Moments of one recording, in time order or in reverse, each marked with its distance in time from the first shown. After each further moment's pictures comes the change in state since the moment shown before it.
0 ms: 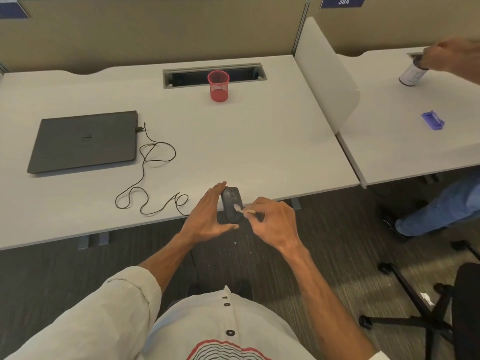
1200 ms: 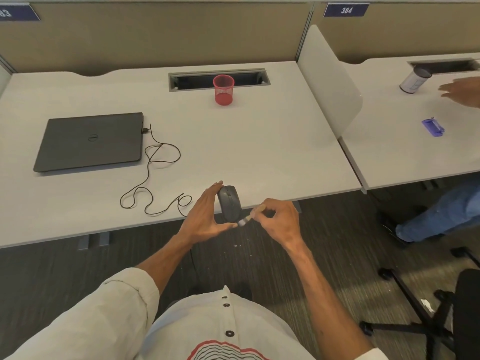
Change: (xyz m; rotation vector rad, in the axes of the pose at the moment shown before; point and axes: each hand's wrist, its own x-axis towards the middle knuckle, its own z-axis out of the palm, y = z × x) left_hand -0.011 -0.010 -0.011 -0.046 0.058 -0.018; right_hand 0.005 0.016 0.015 0.267 -0.028 0.242
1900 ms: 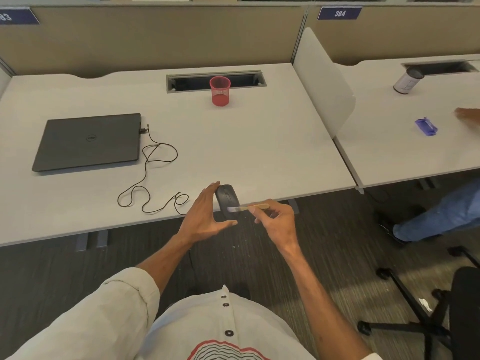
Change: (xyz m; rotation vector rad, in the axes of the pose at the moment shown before) left_hand -0.008 0.013 0.008 0.000 0.034 -0.044; right_hand -0.021 0.006 0.001 0.405 0.075 0.075
